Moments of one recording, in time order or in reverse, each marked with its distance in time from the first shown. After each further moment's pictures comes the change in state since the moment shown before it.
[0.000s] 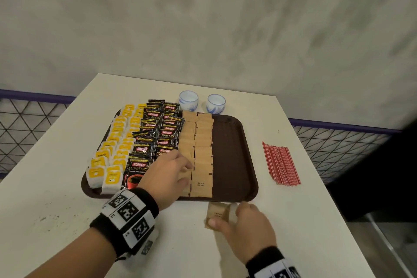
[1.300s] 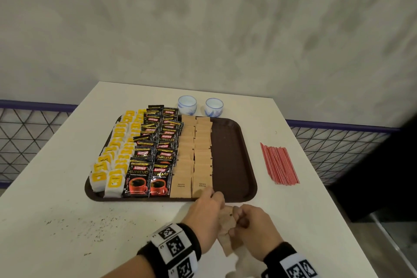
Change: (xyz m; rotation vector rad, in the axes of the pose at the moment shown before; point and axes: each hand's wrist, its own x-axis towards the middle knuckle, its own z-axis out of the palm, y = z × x) left_hand -0.036 0.068 0.056 -0.039 -0.283 -0.027; right_hand 0.016 0.035 0.008 0.388 -0.103 -0.071
